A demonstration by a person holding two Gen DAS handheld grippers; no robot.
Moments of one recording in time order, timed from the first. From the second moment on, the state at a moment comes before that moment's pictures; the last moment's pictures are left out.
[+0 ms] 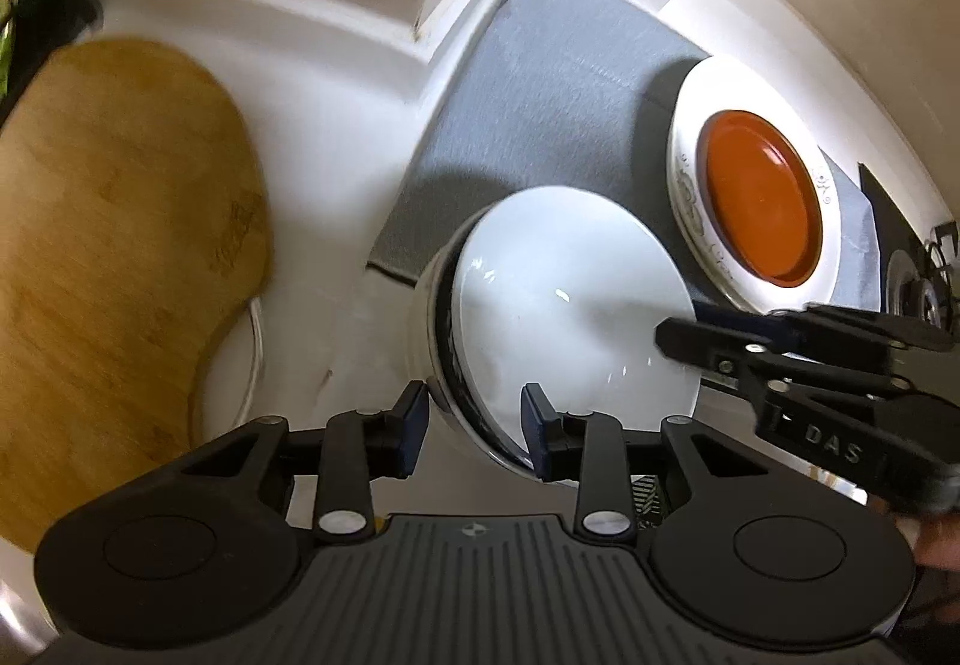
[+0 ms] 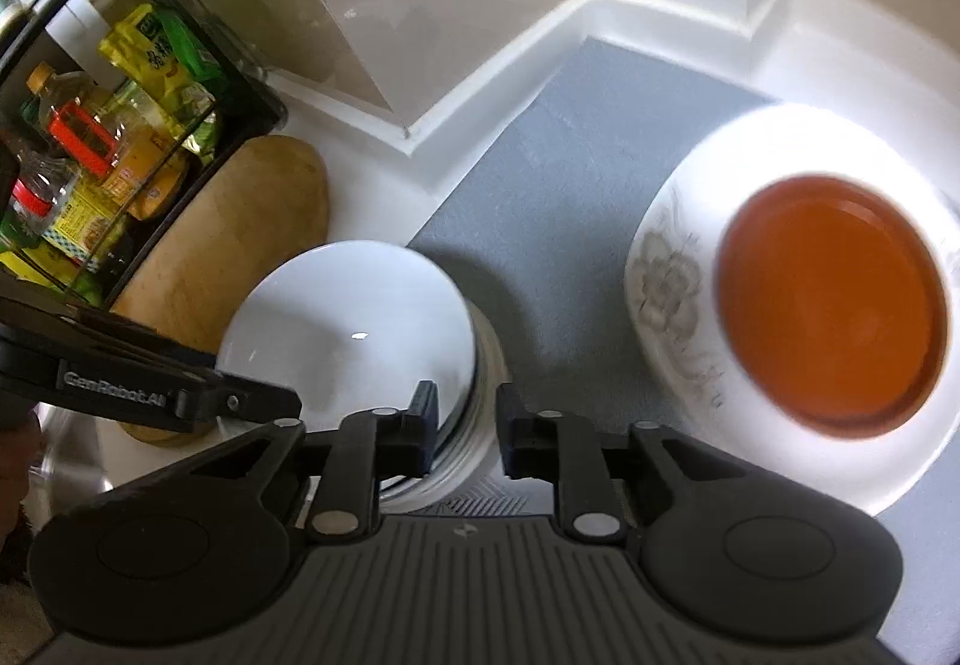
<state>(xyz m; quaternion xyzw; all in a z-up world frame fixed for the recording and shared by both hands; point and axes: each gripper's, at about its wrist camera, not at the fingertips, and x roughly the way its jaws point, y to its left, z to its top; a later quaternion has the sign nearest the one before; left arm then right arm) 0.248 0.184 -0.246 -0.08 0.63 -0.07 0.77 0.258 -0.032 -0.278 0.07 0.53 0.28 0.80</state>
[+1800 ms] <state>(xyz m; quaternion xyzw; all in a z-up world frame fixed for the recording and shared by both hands) 0.274 0.203 -0.314 -0.20 0.67 -0.10 0.70 0.266 -0.033 -0.344 0.19 0.56 0.28 0.76</state>
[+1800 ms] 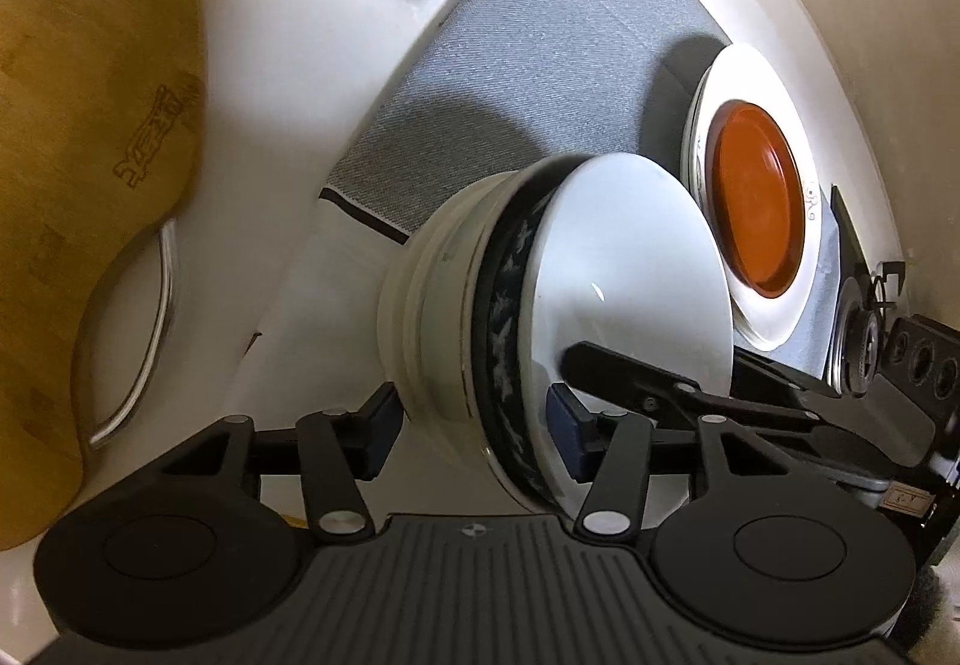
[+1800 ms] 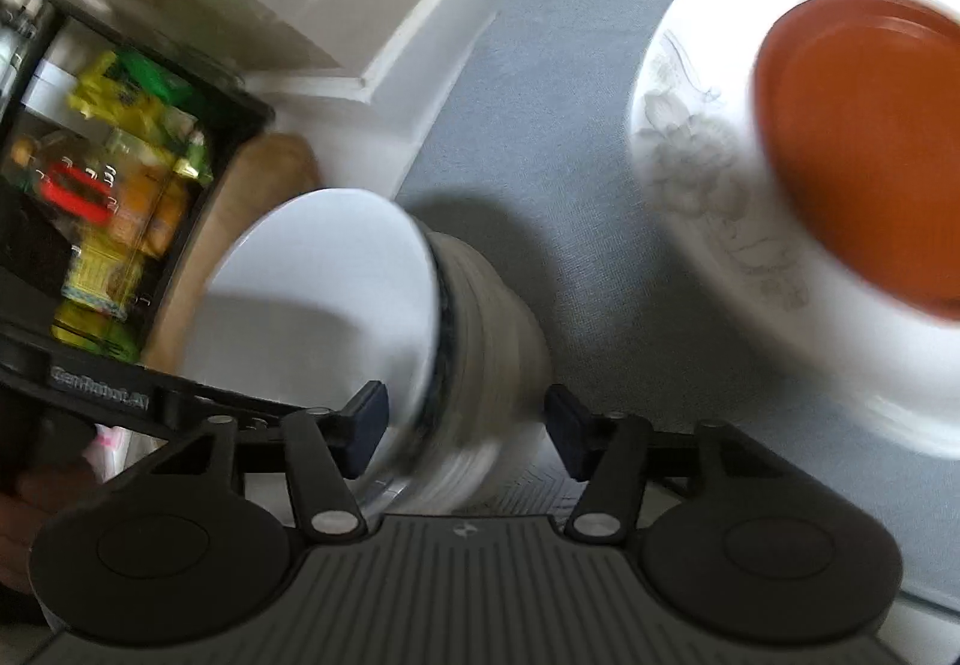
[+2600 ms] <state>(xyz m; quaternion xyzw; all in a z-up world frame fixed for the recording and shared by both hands) 0.292 0.132 -0.248 -0.13 0.65 -0.16 0.73 0.256 -0.098 -0.276 0.22 0.50 0.21 0.81</state>
